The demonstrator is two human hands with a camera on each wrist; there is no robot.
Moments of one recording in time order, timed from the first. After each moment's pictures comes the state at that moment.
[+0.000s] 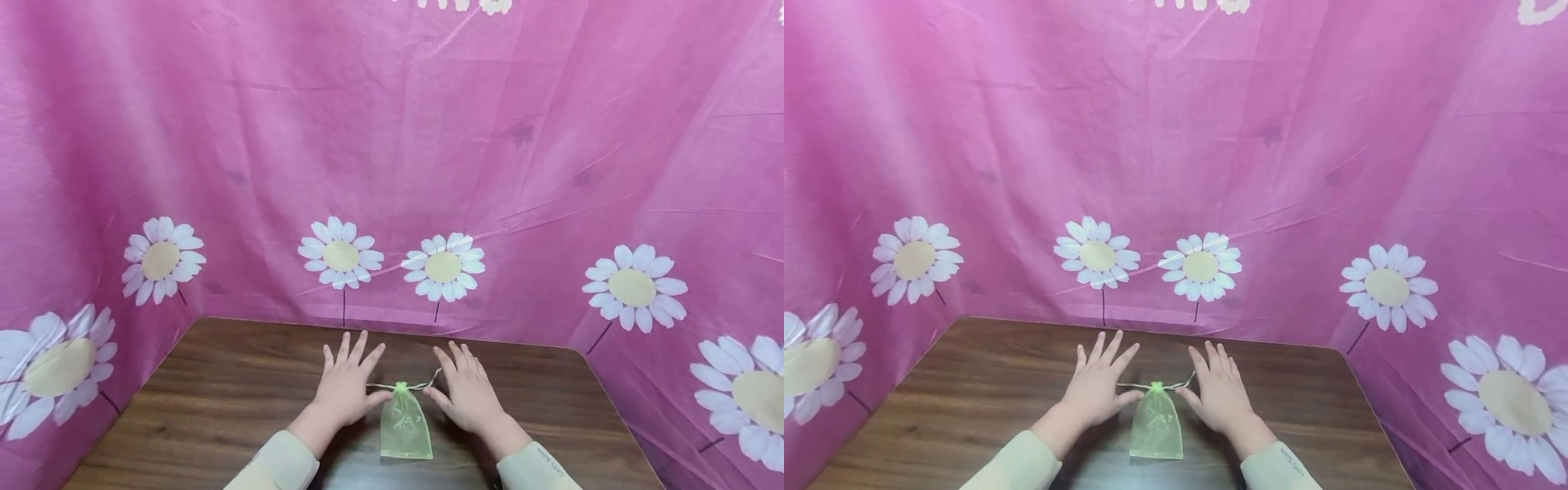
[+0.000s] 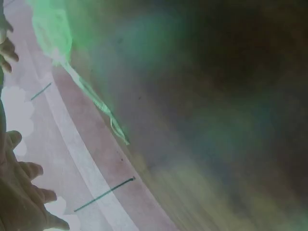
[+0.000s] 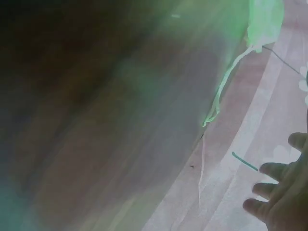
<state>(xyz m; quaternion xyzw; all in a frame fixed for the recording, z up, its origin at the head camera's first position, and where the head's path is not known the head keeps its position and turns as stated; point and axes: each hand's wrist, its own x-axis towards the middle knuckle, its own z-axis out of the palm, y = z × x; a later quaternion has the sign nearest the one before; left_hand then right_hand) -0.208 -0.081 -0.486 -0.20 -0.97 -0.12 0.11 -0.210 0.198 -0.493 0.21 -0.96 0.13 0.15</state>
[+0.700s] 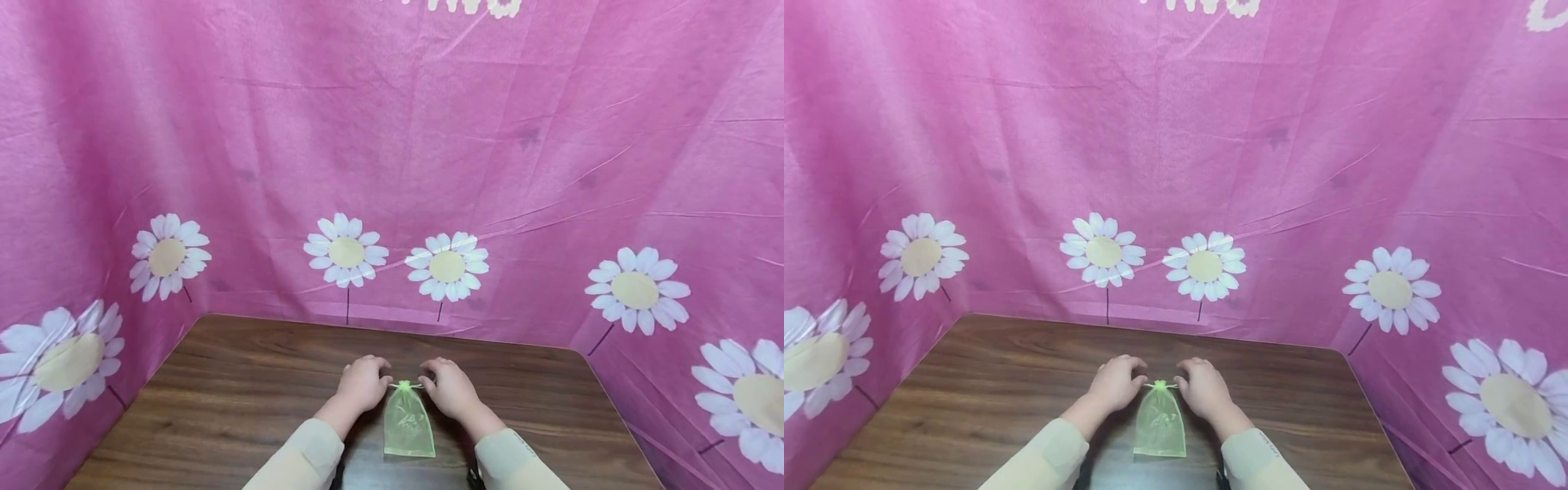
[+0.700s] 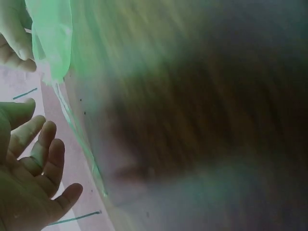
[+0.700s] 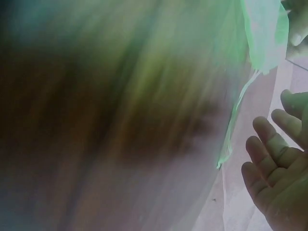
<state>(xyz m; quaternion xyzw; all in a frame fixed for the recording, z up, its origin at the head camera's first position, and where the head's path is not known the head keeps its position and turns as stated) -0.224 -0.057 -0.501 -0.14 -0.95 -0.27 0.06 -0.228 0.161 -0.506 0.19 -0.95 0.24 0.11</state>
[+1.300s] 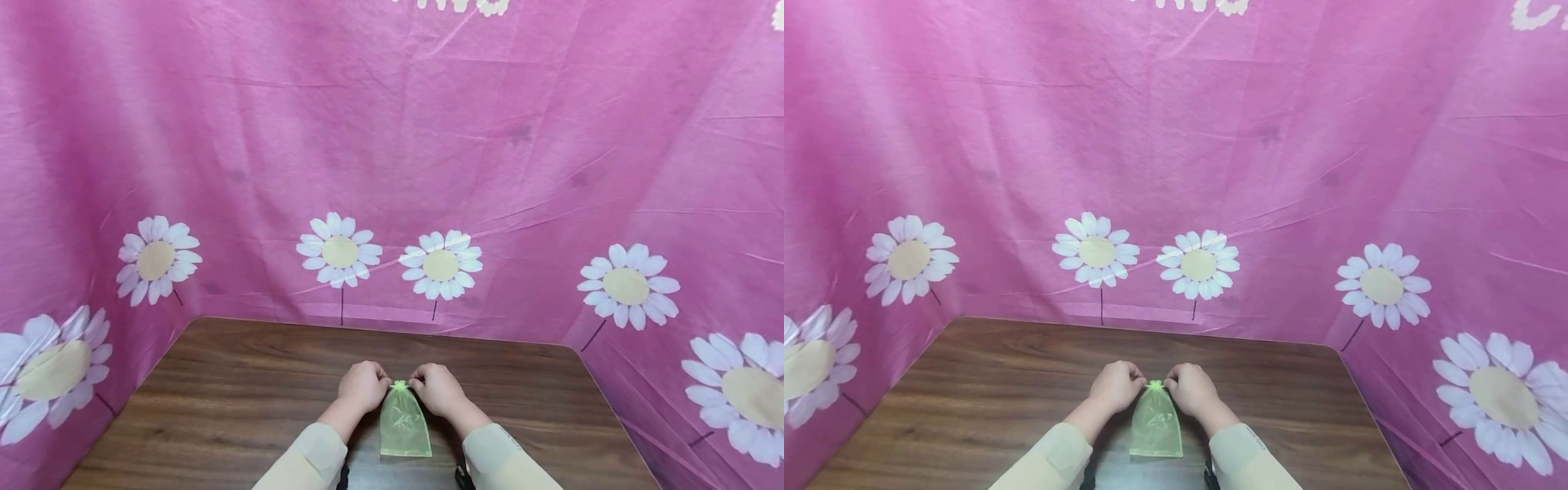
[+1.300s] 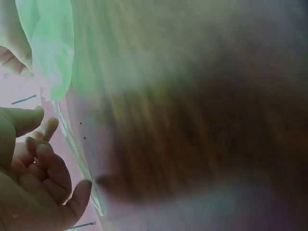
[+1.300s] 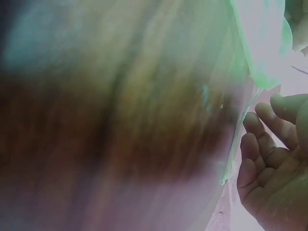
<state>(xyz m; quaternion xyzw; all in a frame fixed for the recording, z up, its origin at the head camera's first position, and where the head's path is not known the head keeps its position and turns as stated) -0.226 -0.045 -0.507 -0.07 -0.94 -0.33 0.01 -0.233 0.152 -0.512 0.17 -0.94 0.28 0.03</state>
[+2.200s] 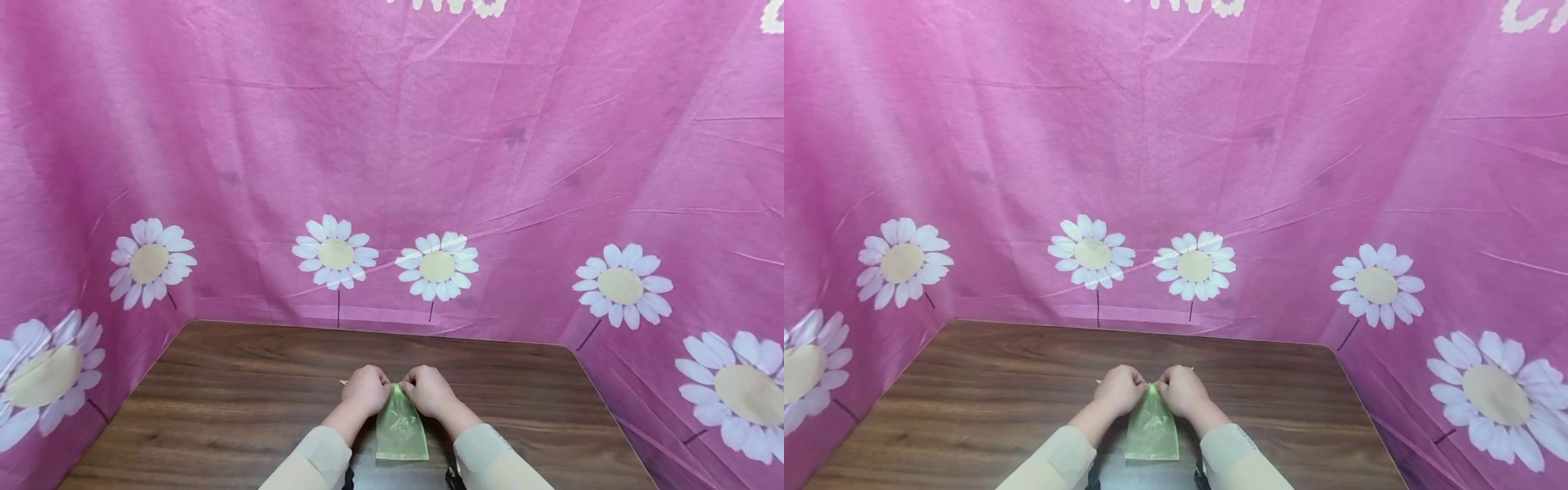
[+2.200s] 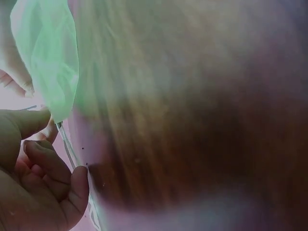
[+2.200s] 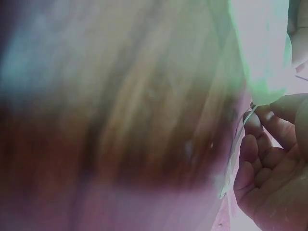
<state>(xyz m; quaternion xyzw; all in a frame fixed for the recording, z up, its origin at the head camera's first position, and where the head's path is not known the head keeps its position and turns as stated) -0.223 -0.034 -0.507 -0.04 -0.94 -0.35 -0.01 -0.229 0.138 -0.512 0.16 -0.94 0.31 0.01</state>
